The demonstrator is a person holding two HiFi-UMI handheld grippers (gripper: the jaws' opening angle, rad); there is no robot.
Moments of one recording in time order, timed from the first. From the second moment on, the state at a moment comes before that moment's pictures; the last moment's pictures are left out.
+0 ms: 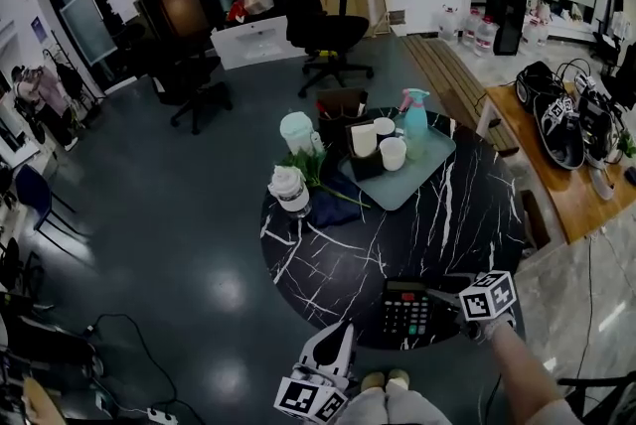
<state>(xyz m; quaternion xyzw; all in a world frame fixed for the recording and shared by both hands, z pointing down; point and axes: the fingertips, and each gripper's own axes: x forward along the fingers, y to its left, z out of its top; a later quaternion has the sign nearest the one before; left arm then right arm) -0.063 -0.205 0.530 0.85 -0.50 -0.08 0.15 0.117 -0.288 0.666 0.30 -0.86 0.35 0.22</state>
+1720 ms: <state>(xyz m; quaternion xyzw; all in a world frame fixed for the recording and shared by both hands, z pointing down) -0.081 -0.212 0.475 0.82 -0.55 -0.10 0.12 0.106 -0.280 0.561 0.17 -0.84 0.52 0.01</state>
